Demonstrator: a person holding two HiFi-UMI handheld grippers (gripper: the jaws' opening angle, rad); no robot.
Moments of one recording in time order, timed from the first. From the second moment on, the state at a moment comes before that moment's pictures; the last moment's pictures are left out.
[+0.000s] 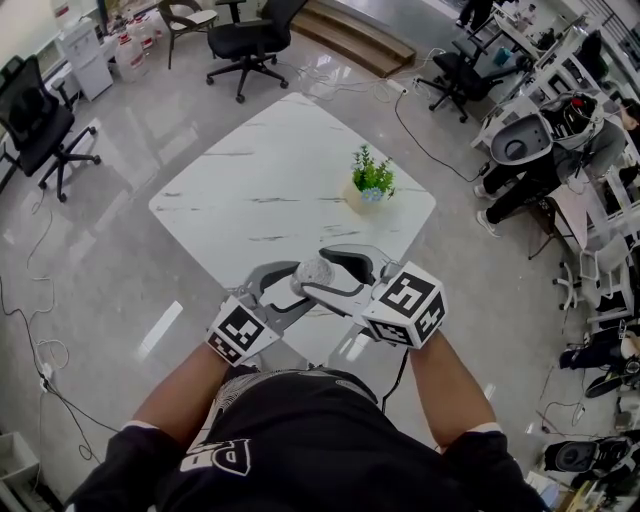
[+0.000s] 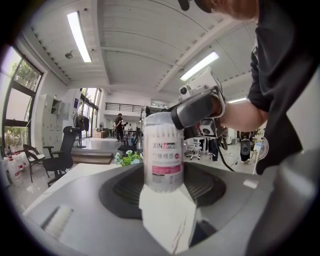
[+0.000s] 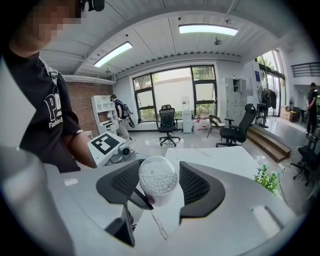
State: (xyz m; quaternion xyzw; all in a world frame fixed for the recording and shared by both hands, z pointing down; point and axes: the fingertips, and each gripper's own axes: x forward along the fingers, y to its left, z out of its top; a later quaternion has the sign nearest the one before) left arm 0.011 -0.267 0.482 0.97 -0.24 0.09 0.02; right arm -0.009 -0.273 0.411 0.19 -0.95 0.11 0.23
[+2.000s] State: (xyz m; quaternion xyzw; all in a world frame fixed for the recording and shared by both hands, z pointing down) left arm 0.002 -0.270 0.481 0.96 -0.25 0.08 0.02; right arm 0.034 -0.316 0.381 0.32 -0.93 0.11 0.14
